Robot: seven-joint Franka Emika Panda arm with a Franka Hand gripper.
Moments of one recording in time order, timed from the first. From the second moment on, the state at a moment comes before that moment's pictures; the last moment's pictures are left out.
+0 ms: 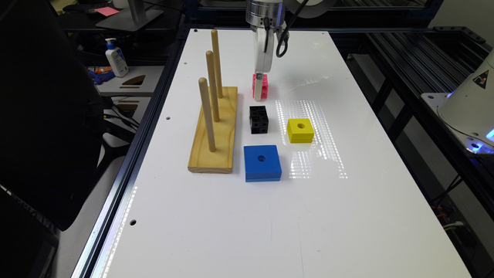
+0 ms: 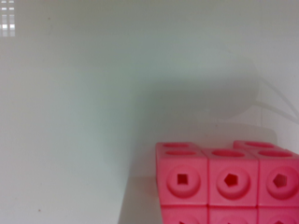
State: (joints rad) arm -0.34 0.42 0.10 -2.29 0.02 2.73 0.52
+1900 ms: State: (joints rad) arm -0.34 0.19 0.10 -2.29 0.02 2.52 0.52
